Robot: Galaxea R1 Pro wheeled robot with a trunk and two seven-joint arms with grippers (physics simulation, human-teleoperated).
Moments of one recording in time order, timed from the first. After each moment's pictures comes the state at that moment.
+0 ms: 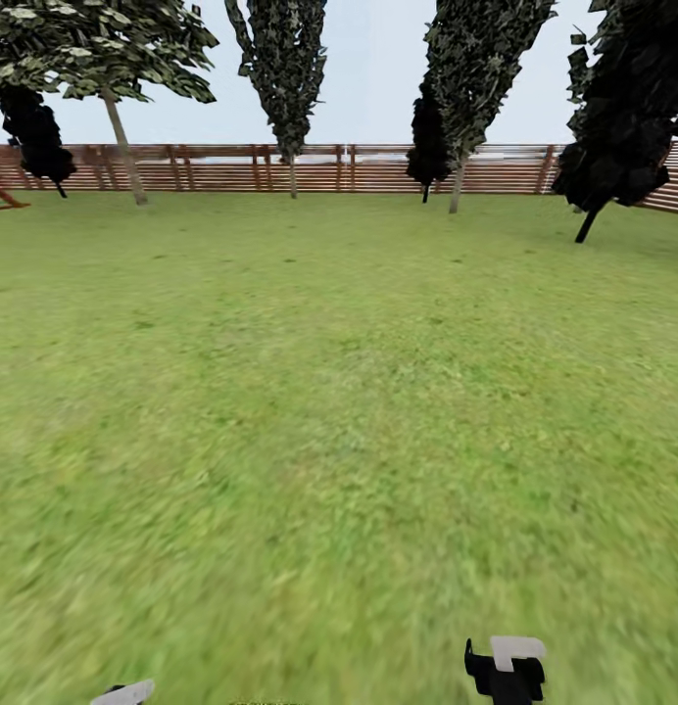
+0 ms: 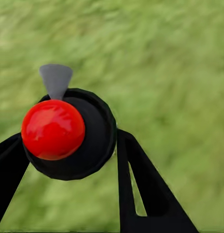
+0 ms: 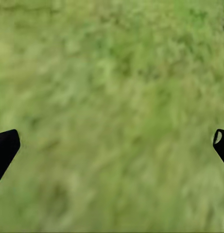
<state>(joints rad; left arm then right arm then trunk) -0.31 0.17 0.01 -0.12 0.27 -0.54 -0.01 -0.45 -0.01 -0.16 -0.07 0.28 -0.48 -0.34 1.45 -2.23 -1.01</state>
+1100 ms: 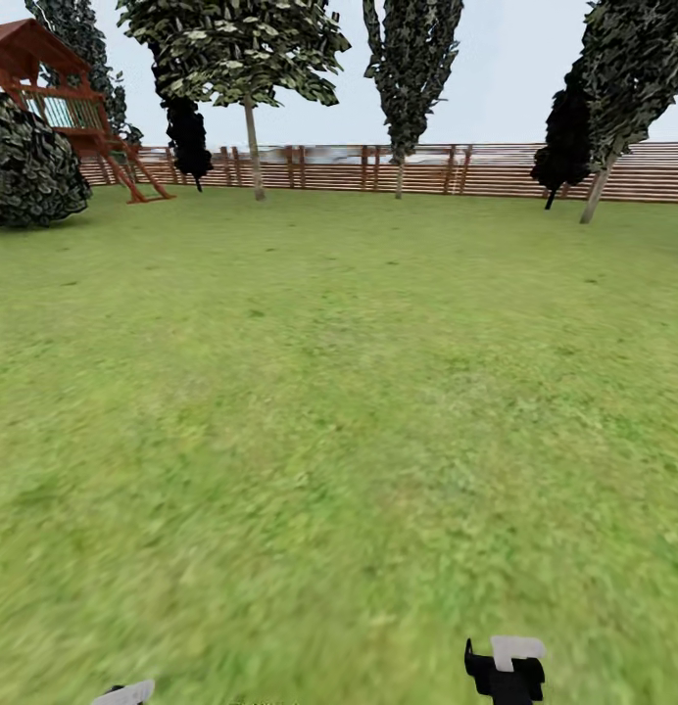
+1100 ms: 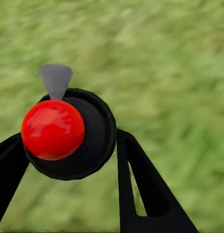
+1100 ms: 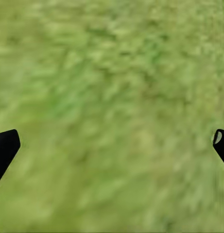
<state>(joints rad) -0.31 0.17 0.01 -0.11 0.28 -0.53 -0.01 -0.45 -0.01 -0.16 -0.07 0.28 -0.48 -0.34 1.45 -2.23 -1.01</state>
